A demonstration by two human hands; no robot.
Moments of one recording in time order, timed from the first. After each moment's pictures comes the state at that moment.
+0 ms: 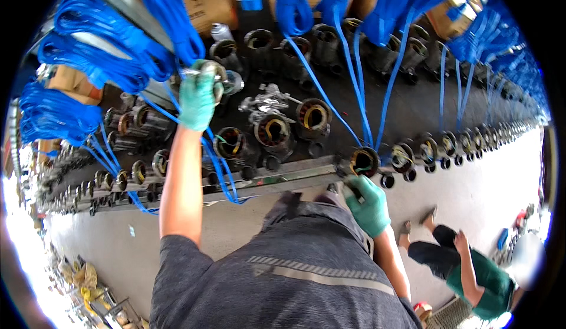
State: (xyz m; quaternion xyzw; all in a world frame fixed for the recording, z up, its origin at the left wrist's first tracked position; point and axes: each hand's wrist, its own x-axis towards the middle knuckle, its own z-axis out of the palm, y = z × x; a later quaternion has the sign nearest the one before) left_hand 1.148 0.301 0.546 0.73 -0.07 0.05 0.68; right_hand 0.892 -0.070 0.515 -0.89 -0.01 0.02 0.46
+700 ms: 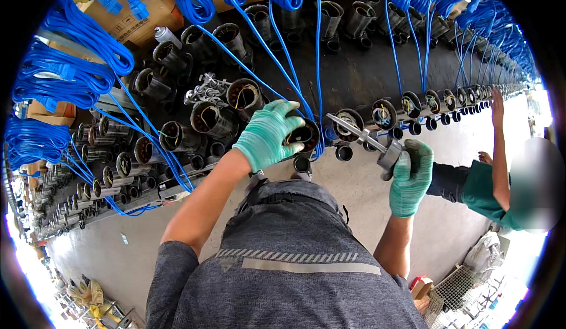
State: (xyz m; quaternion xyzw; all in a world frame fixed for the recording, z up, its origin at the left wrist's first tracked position) left_hand 1.013 0.054 0.508 0.88 -0.40 -0.13 0.24; right_hand 0.850 -0.234 0.554 -0.75 0.16 -0.23 0.60
